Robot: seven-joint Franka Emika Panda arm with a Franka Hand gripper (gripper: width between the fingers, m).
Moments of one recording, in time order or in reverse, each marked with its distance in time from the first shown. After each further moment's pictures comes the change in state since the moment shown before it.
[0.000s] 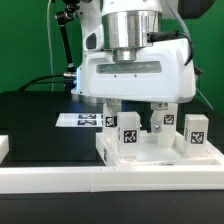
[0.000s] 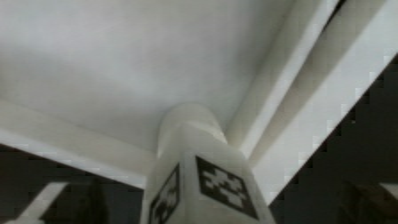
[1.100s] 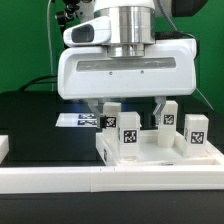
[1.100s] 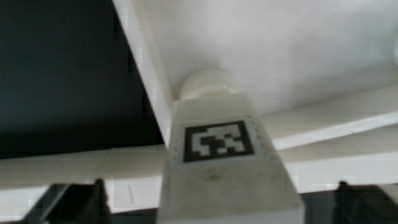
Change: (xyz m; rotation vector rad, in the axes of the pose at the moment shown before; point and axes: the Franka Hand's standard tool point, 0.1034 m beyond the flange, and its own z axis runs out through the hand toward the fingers) arm 0.012 0.006 -0.005 -0.007 0.010 -0.860
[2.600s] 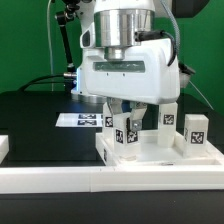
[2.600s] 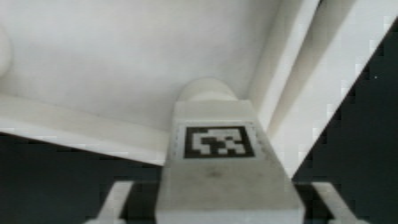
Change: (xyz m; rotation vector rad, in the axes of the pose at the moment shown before) arm -0.002 0.001 0.002 -0.022 -0.014 1.077
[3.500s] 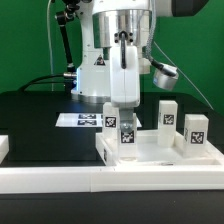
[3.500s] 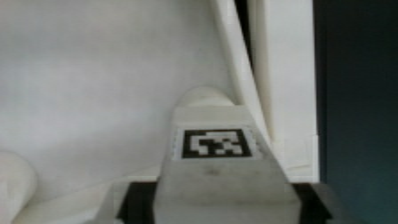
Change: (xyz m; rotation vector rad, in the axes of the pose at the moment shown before) arm -0.001 0.001 0.001 -0.002 -0.019 0.551
